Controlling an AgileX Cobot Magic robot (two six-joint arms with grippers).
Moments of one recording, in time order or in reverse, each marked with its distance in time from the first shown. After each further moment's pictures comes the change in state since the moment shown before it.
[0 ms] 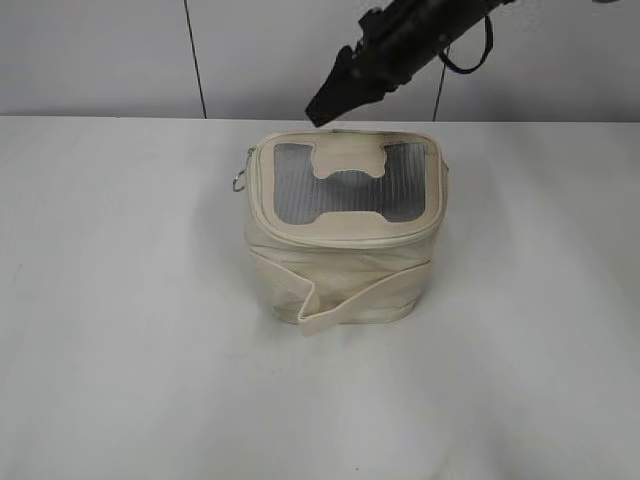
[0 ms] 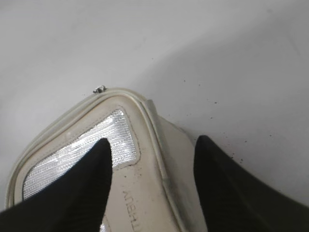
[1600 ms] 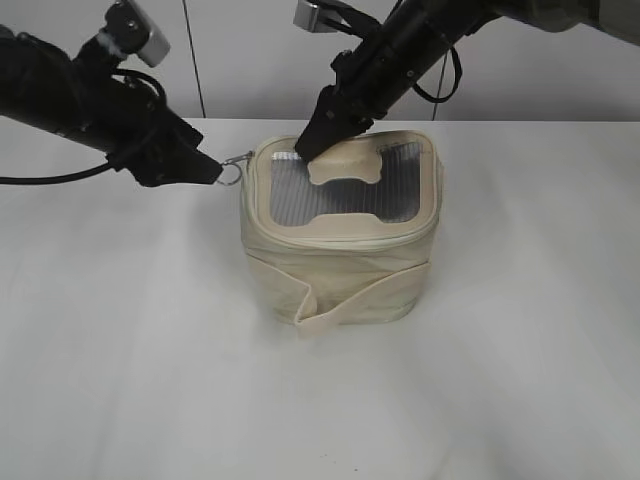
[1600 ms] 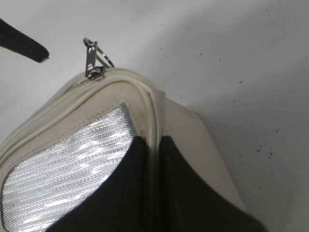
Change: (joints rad) left arm -0.150 1.748 -0.629 -1.012 -0.337 1.763; right arm 0.070 0.064 -0.005 -0.080 0.004 0.043
